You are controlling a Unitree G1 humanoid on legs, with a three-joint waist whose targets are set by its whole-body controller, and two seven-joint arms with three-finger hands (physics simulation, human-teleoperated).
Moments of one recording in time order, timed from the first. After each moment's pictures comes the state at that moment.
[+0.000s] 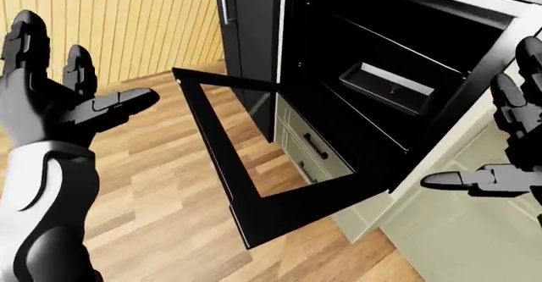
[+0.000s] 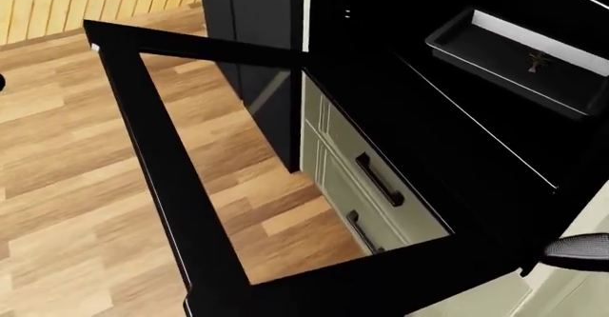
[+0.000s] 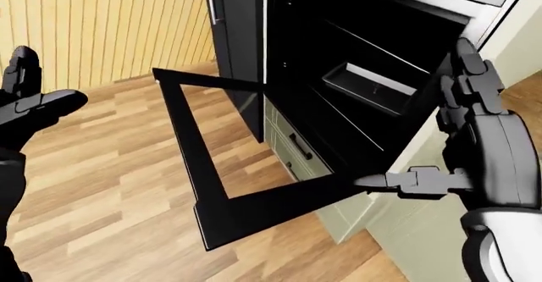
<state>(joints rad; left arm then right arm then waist) -0.41 0.45 0.44 -0.56 -0.72 0.65 0.41 -0.11 -0.52 -0.59 -1.03 0.34 1.00 0.06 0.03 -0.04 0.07</state>
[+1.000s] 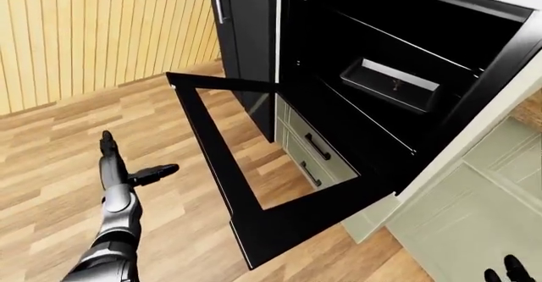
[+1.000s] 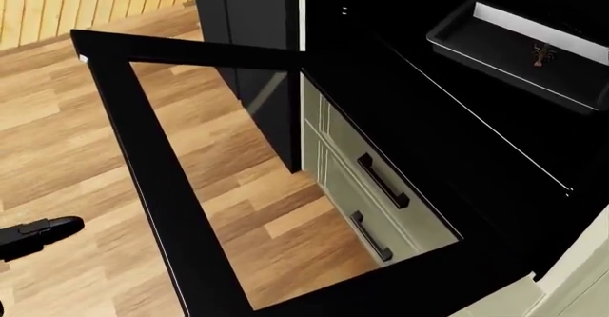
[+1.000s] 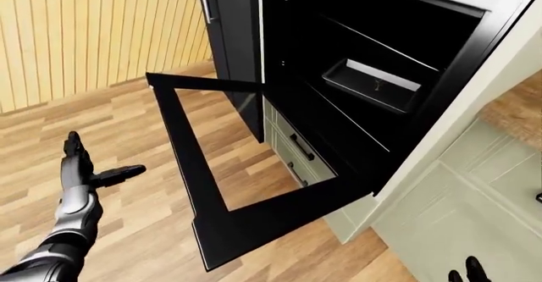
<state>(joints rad) -0.67 0.48 0.25 1.35 -0.10 -0.47 0.16 0.33 -0.13 -0.93 0.47 0.24 -0.31 0.68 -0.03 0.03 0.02</state>
